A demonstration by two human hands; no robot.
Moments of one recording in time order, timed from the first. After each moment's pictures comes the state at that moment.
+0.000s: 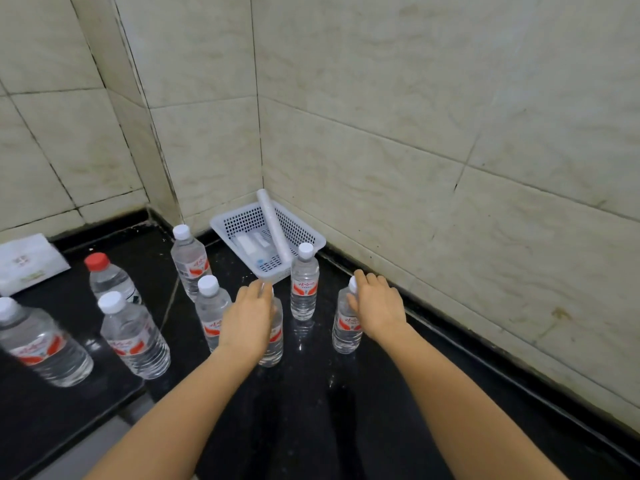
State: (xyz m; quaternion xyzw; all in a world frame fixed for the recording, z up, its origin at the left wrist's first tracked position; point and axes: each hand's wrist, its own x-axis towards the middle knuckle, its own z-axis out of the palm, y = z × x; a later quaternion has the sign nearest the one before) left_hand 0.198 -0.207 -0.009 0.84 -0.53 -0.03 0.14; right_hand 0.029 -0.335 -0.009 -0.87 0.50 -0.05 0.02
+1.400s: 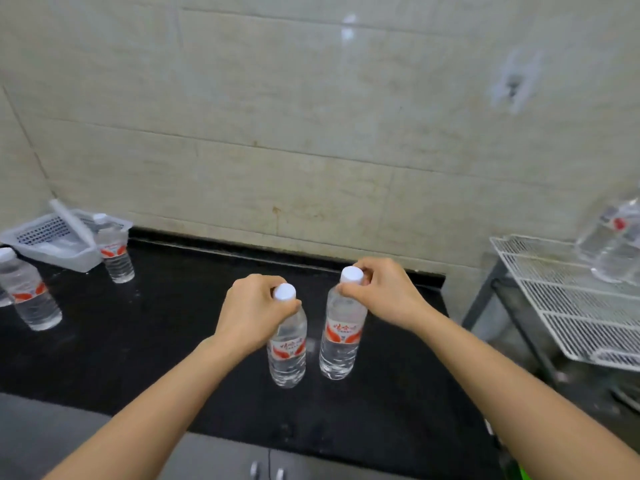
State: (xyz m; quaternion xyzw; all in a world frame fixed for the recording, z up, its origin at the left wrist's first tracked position) left_hand -0.199 0.063 0.095 0.59 -0.71 -0.20 0.34; right_hand -0.410 0.058 0.120 -0.68 0.62 -0.31 0.24
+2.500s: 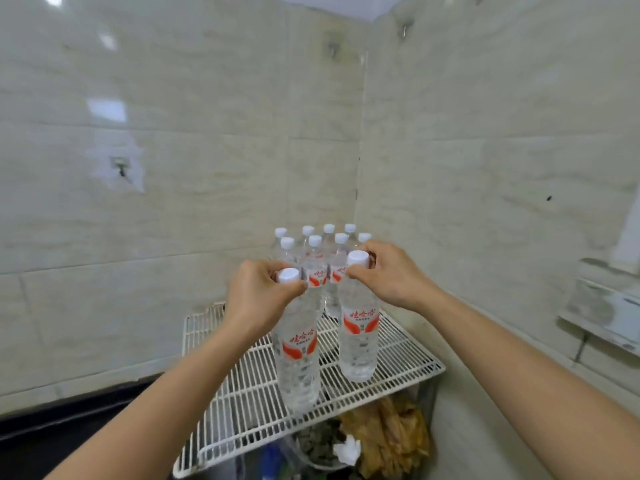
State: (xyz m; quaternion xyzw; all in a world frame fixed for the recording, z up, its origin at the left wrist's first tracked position) left_hand -0.833 0.119 0.219 0.31 -0.78 -0.32 0.43; right_hand -1.004 0.221 0.246 -0.53 0.75 -0.40 0.00
